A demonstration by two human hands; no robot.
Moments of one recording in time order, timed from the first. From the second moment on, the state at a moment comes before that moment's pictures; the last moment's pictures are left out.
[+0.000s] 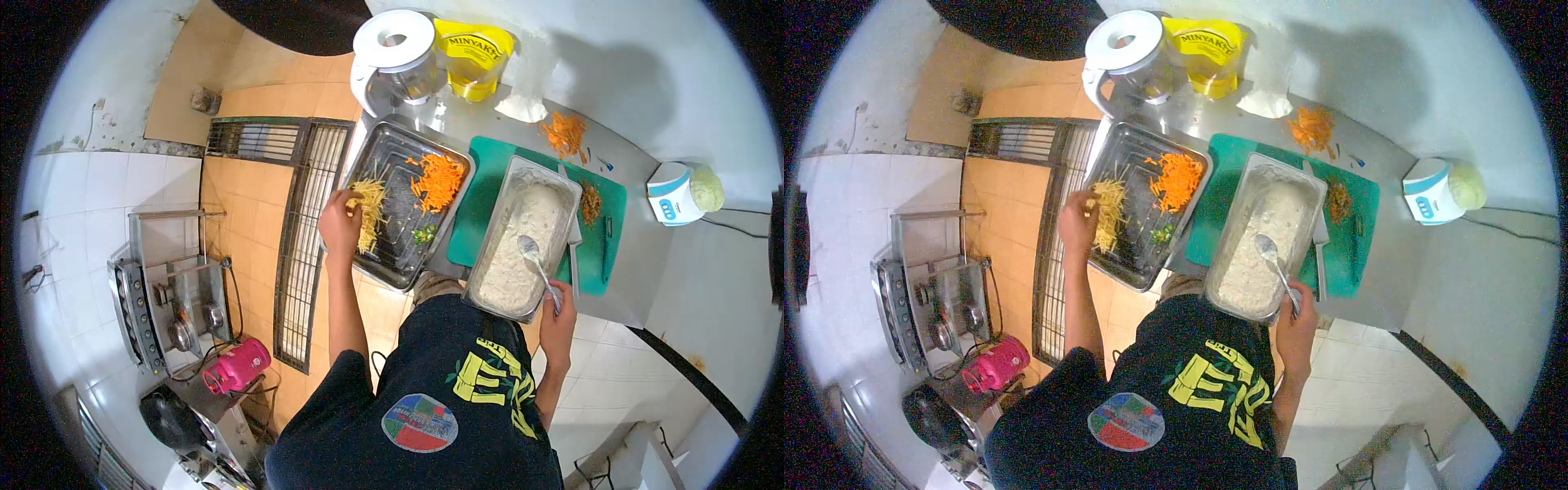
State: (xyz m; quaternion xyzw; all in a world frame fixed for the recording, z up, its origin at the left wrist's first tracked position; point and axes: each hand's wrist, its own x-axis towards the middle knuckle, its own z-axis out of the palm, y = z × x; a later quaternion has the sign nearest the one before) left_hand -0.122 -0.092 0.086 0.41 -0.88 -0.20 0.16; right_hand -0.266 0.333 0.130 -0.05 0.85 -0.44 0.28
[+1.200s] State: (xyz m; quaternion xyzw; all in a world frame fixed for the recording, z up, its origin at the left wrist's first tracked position) left_hand -0.274 0.036 0.076 0.09 -0.88 -0.47 0.05; right_hand -0.202 0.341 0.103 0.03 0.86 -0.49 0.10
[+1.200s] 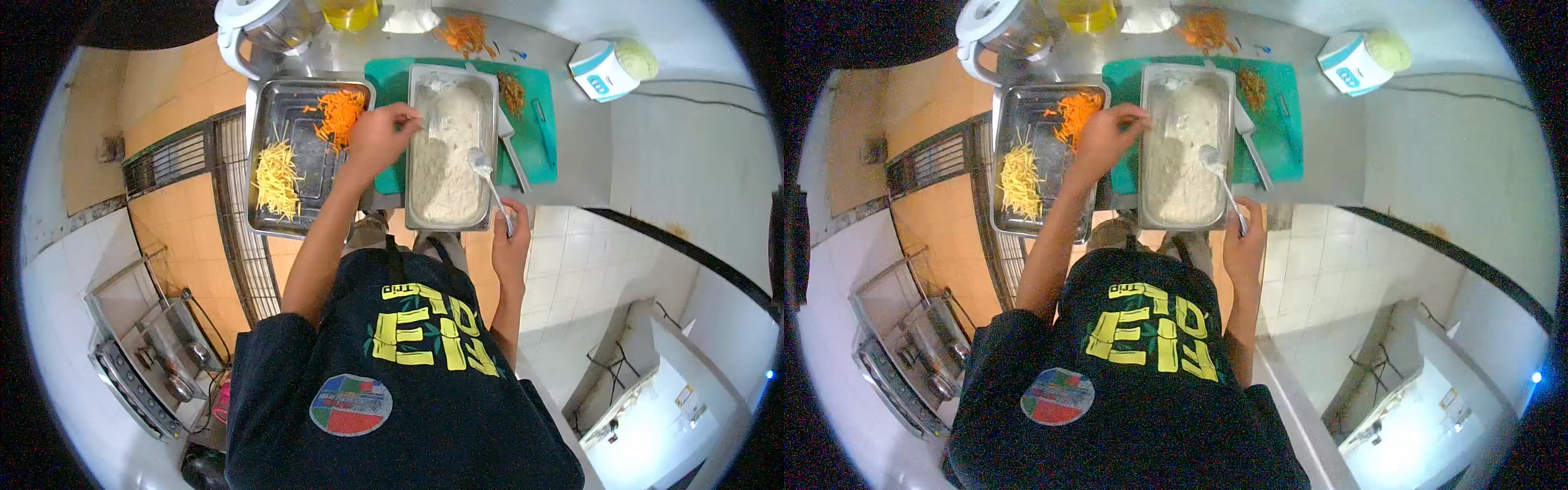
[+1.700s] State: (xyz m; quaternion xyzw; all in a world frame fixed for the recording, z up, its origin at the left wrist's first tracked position) left_hand -0.381 0.098 0.052 0.15 -0.94 -0.30 -0.04; right_hand -0.273 0.388 0.132 -0.01 0.84 -0.53 0.14
